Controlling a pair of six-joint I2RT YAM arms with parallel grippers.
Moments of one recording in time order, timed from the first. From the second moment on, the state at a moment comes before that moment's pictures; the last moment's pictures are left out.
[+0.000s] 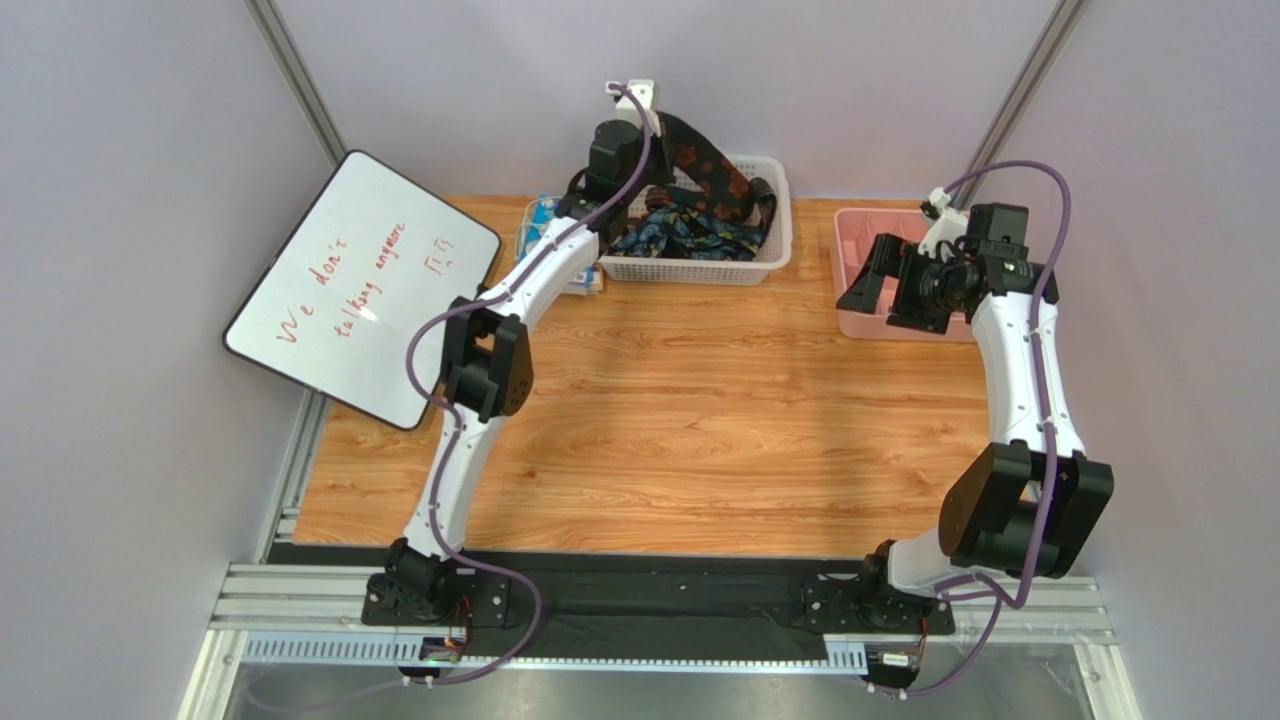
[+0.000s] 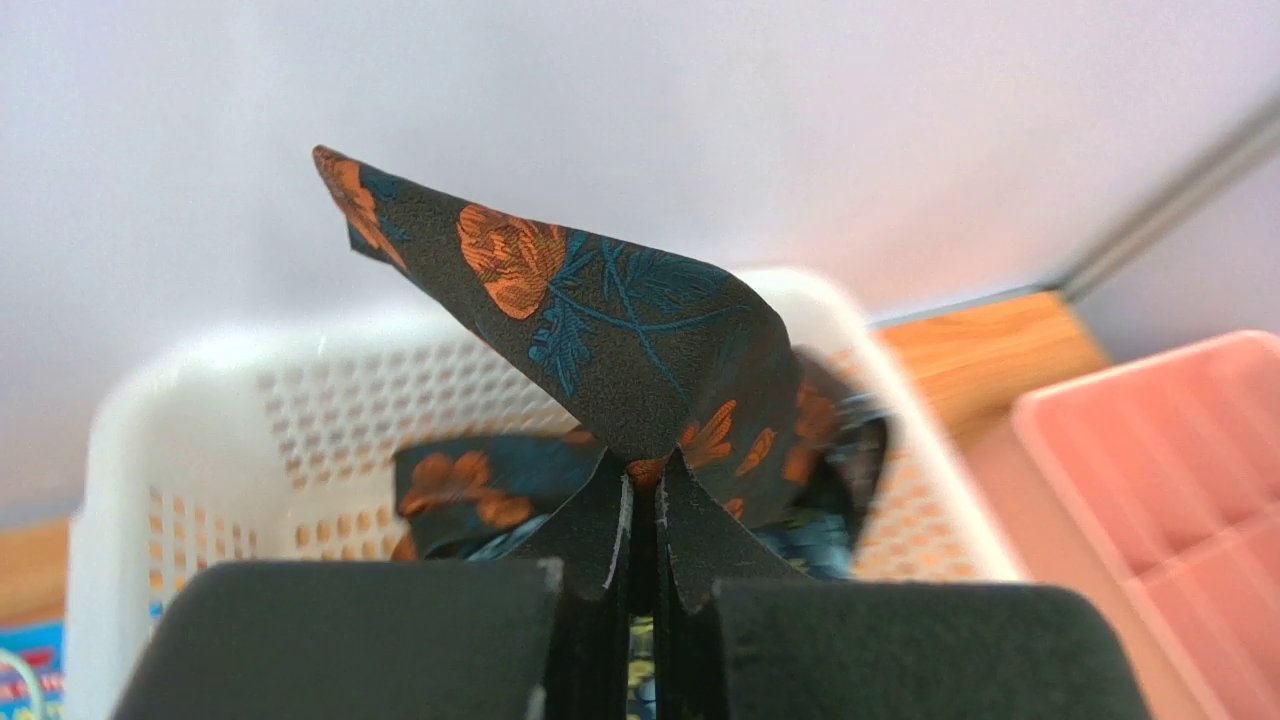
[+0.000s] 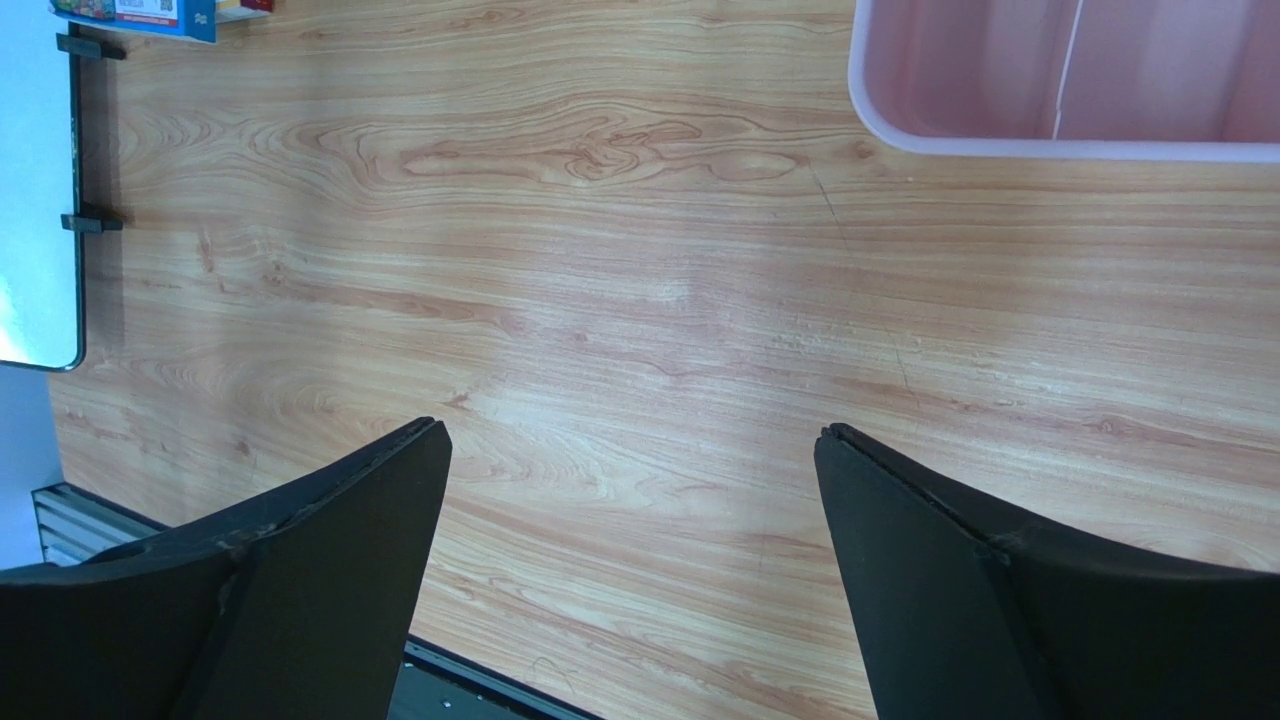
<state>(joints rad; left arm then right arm) -0.47 2.49 2.38 0.04 -0.02 -0.28 -0.22 1.47 1.40 -0.86 -0.52 0.07</state>
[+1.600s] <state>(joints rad) -0.86 1.03 1.66 -0.61 0.62 0.36 -0.23 1.31 1.42 -0.89 -0.75 0.05</state>
